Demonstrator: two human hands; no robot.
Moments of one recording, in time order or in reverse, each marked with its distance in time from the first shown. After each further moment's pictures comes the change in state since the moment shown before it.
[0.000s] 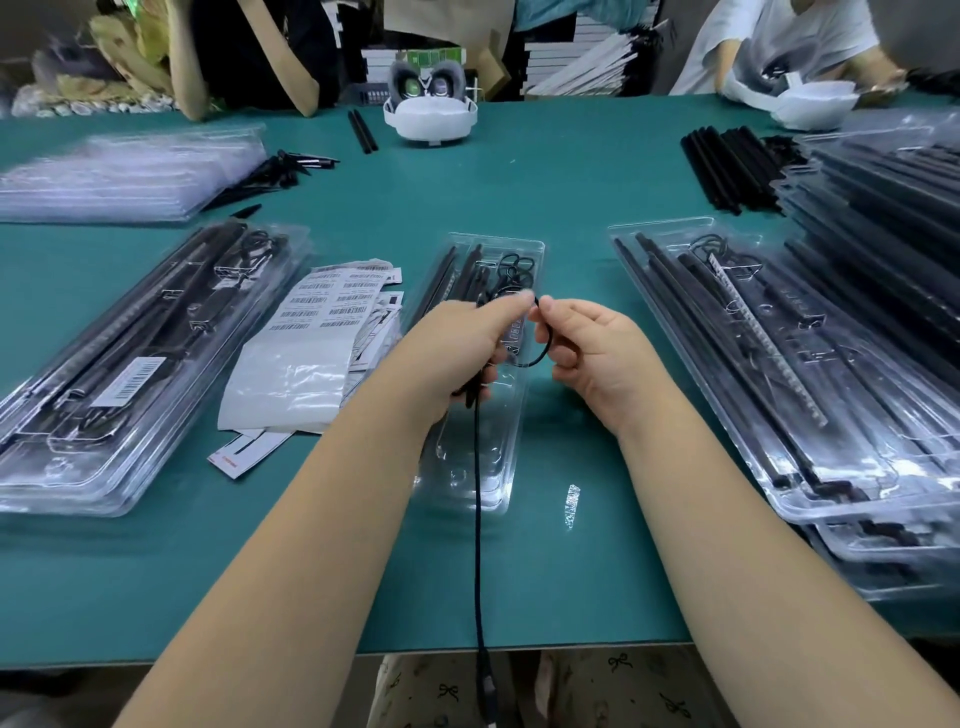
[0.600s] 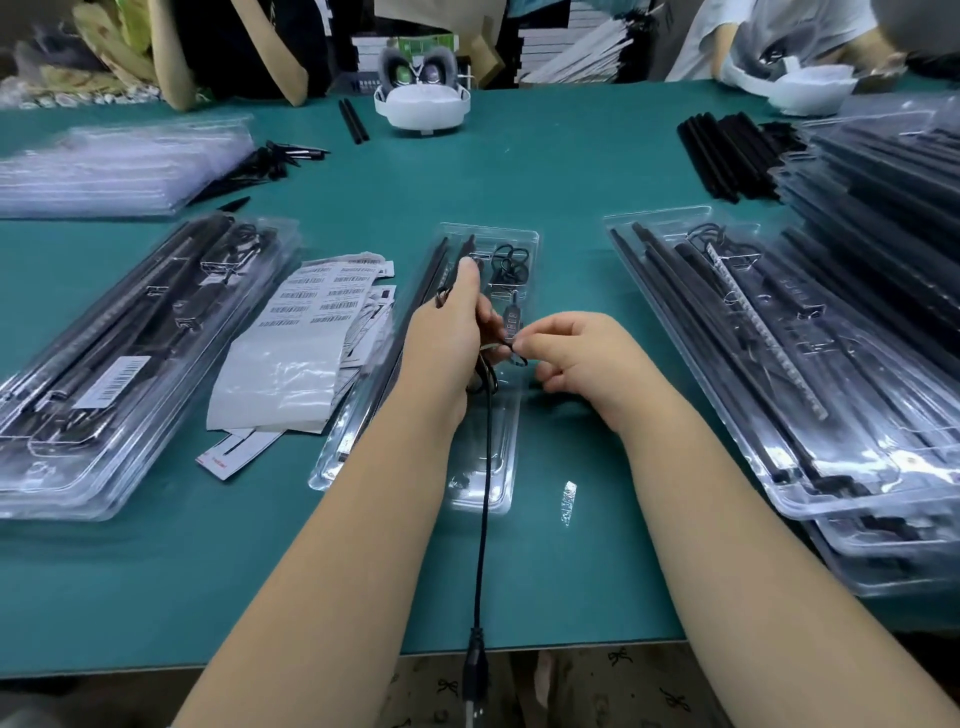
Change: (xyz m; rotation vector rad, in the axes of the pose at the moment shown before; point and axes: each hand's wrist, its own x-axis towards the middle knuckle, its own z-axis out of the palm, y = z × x) left_hand 0.020 -0.016 0.019 -0.403 0.249 0.135; right_hand 0.000 0.001 -0.001 -0.425 0.001 0.116
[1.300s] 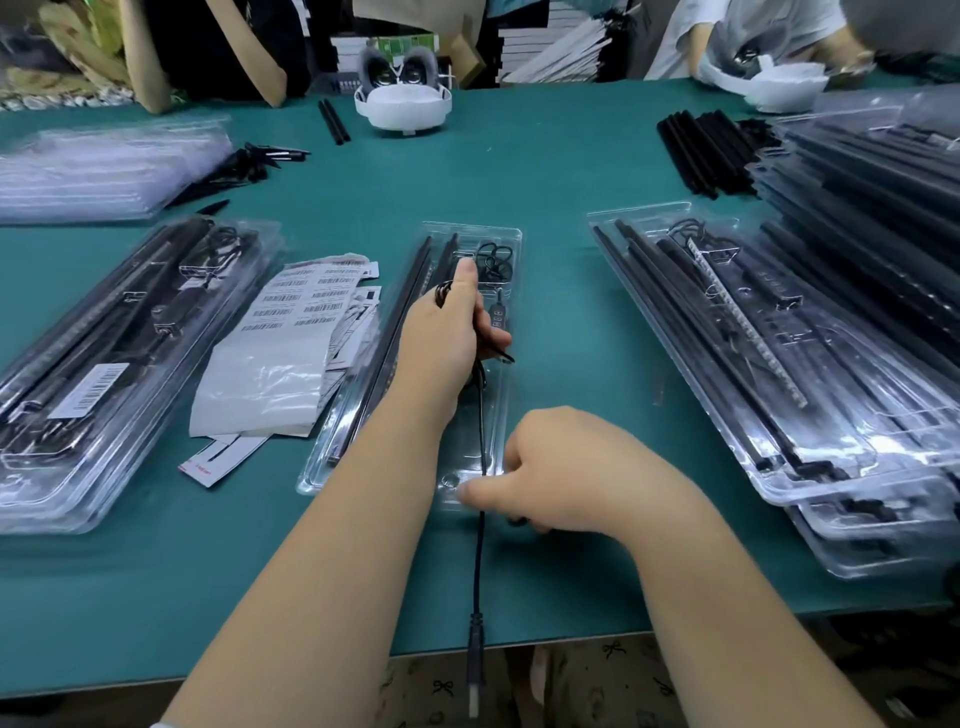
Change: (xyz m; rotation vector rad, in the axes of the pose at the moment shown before) left_hand 0.004 -0.007 0.005 0.045 -0.053 0.106; right_hand -0.082 -0.021 0.025 -1.053 -0.294 0.036
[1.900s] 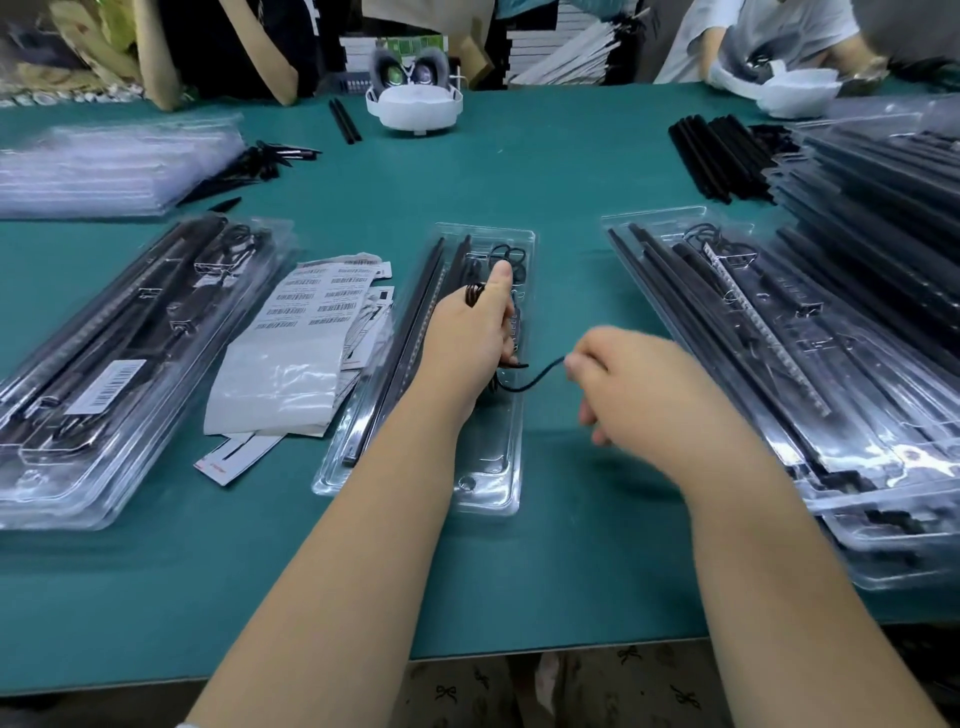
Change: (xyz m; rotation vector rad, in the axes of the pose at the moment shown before) left_hand 0.002 0.002 0.001 0.122 -0.069 0.012; right_hand 0.020 0.032 -0.021 0.192 0.428 0.100
